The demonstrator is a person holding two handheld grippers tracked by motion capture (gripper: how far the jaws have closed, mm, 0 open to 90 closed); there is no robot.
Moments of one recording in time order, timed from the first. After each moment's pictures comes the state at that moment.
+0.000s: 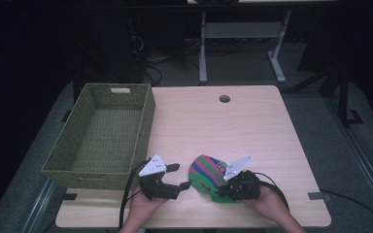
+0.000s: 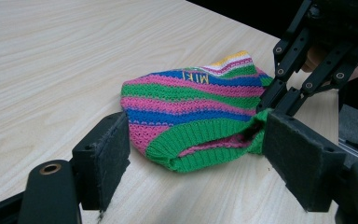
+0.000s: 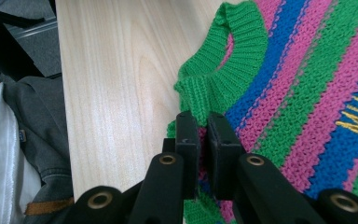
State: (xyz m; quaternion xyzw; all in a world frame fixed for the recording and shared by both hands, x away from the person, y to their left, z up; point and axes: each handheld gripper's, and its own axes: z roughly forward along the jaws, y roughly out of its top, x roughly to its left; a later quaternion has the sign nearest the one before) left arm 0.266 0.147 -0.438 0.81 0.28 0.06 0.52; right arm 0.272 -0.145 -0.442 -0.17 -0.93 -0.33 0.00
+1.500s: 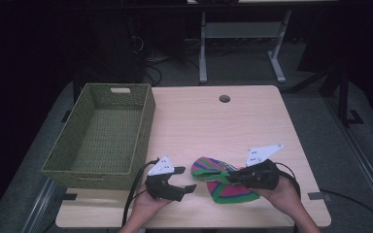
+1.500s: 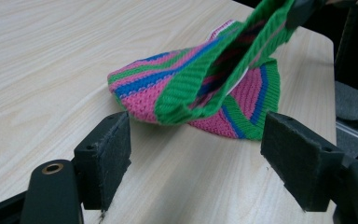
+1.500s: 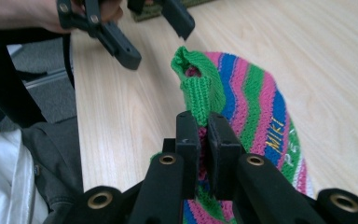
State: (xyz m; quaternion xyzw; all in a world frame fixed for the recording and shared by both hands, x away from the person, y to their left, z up) left arm 0.270 0.131 -0.444 0.83 0.25 0.05 0.49; right arm 0.274 -0.186 -0.396 -0.20 -0.88 -0.43 -0.02
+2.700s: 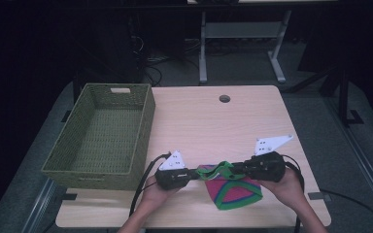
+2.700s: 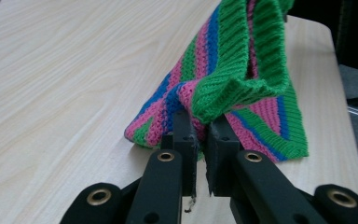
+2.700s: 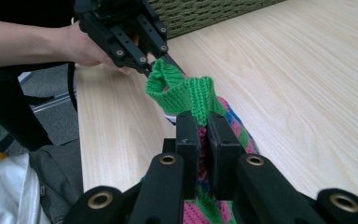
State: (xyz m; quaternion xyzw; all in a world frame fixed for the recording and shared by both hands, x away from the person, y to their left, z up) left arm 0.291 0.110 -0.445 0.85 0.19 0.05 0.50; right arm 0.286 -0.200 -0.382 -0.22 -0.86 -0.46 -0.01
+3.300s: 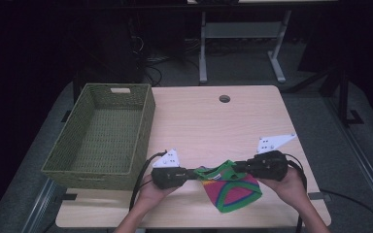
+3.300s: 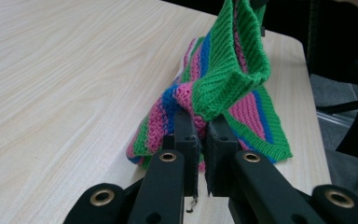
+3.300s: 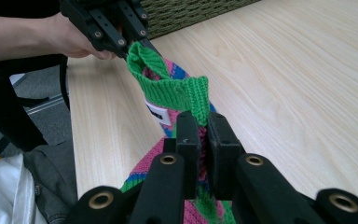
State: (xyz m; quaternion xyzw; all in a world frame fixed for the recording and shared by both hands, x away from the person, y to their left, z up) left arm 0.292 0.121 -0.437 0.84 0.18 0.02 0.52; right arm 0.289 -0.207 -0.383 -0.23 -0.86 -0.46 -0.02
